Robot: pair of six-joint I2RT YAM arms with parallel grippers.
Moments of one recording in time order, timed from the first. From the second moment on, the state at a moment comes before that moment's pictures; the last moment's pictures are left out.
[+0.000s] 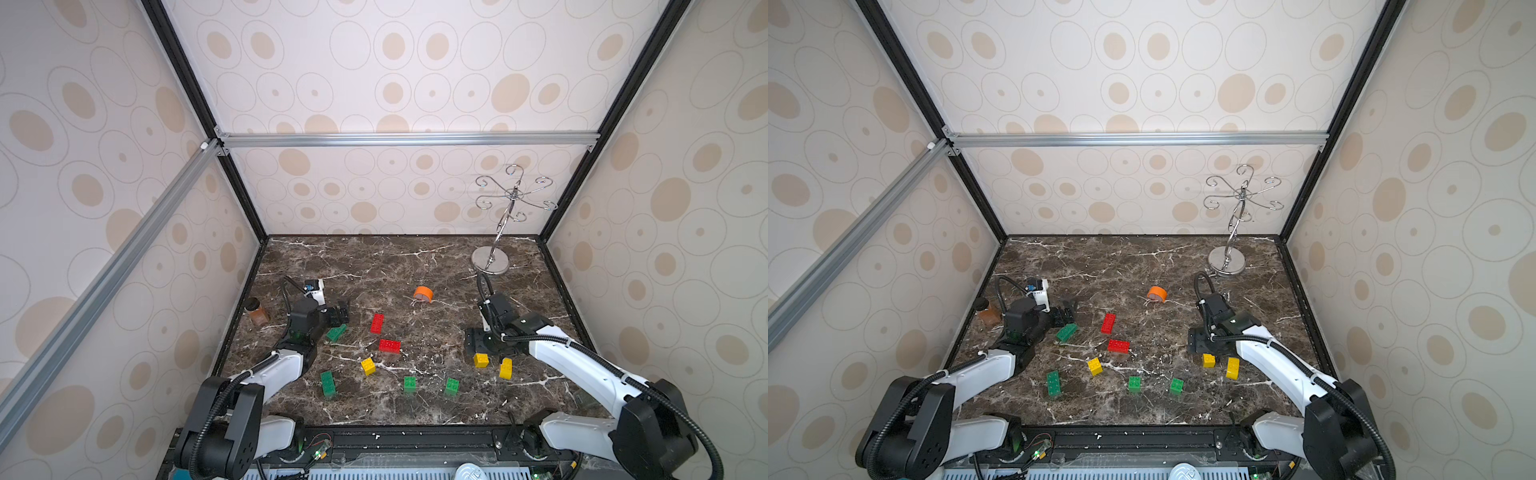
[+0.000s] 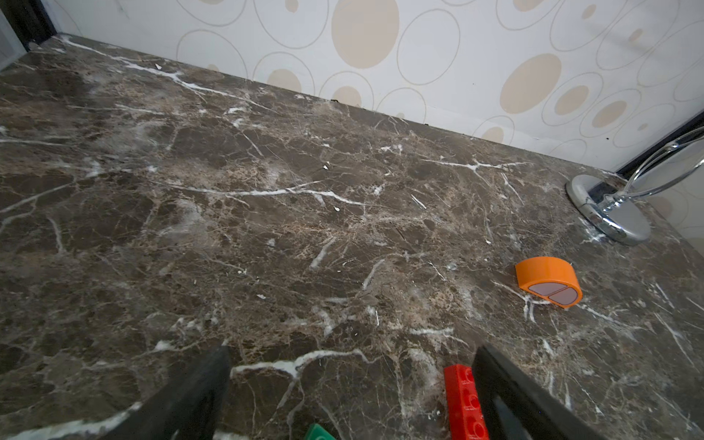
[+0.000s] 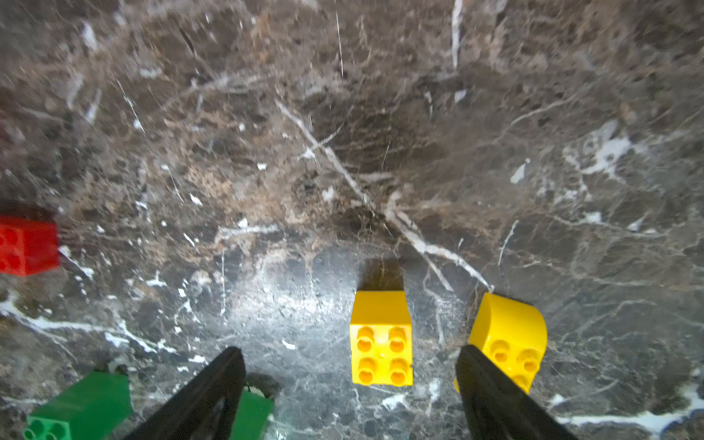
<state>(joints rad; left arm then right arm) -0.19 1.27 0.42 0.44 0.03 -0.32 0.44 1.25 0.80 -0.82 0.03 0.50</state>
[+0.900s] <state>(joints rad) -0.20 1.25 0.44 0.38 0.05 -0.34 0.48 1.42 0.77 -0.73 0.02 0.50</state>
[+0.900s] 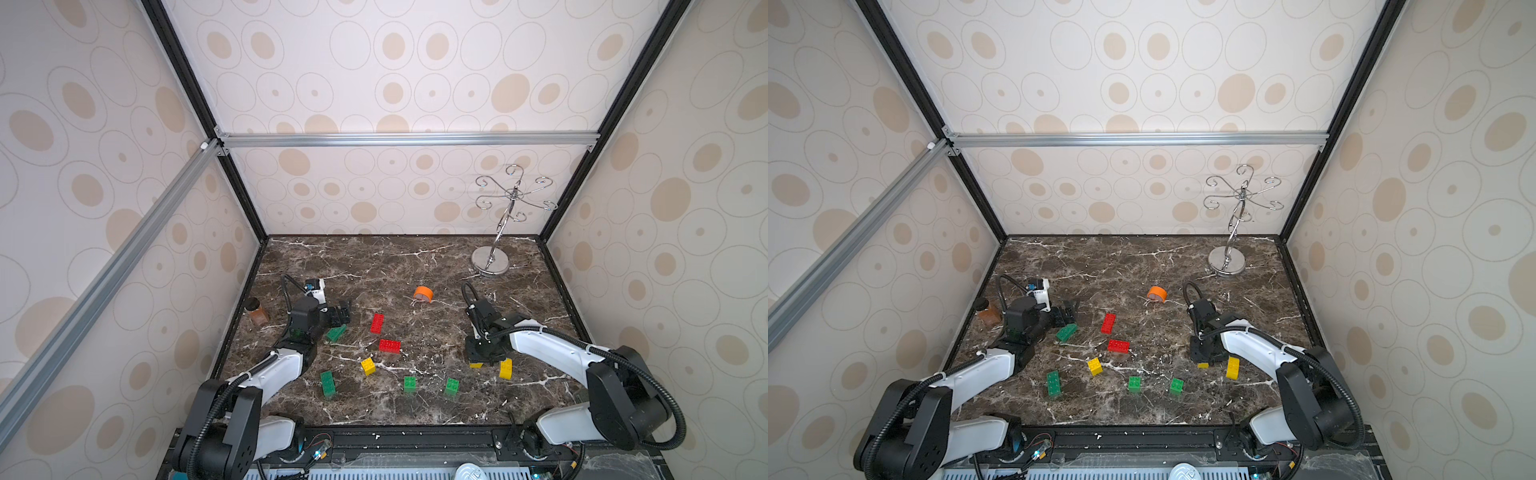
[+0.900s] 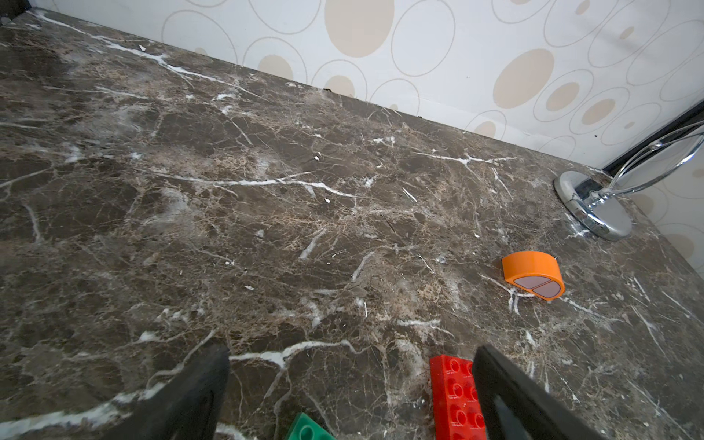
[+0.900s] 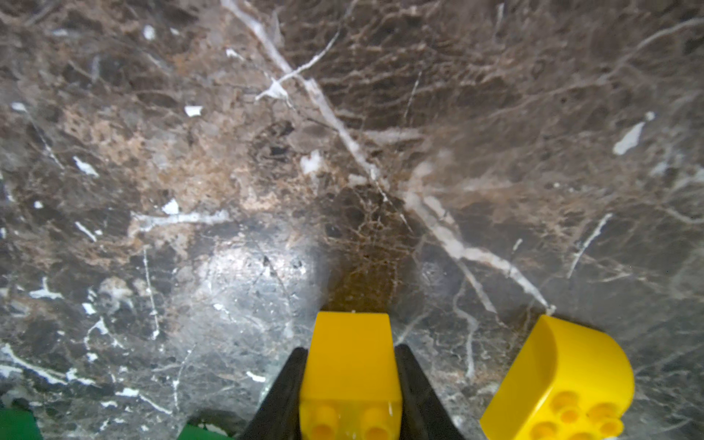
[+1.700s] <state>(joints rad) -0.20 1.24 0.44 0.37 0.04 -0.34 0.62 1.73 1.08 -0.71 0.05 0.60</state>
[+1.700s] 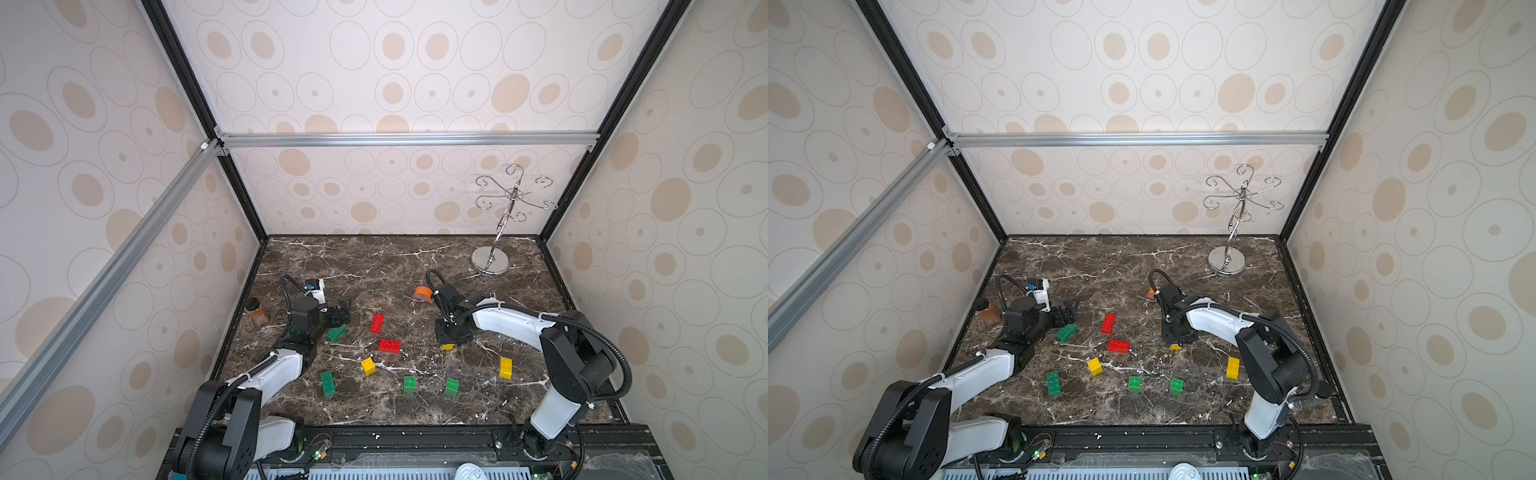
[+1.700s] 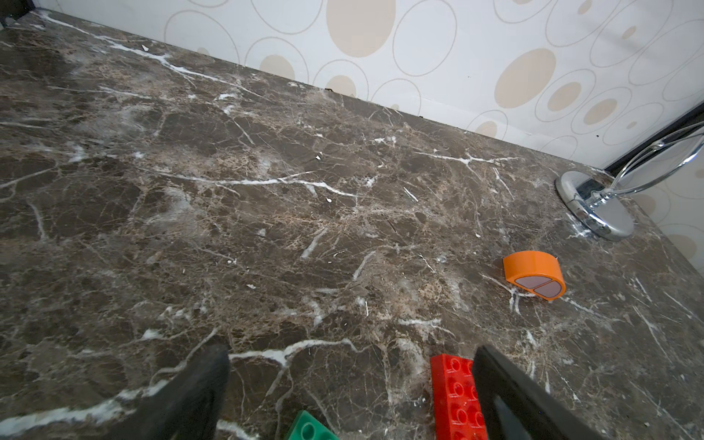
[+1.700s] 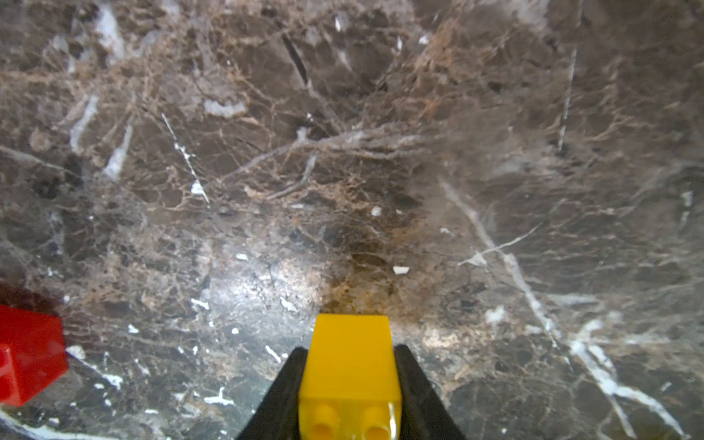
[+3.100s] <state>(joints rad) -0.21 1.23 0.45 0.37 0.06 -0.37 0.89 1.42 0.82 -0.85 -0.01 1.03</state>
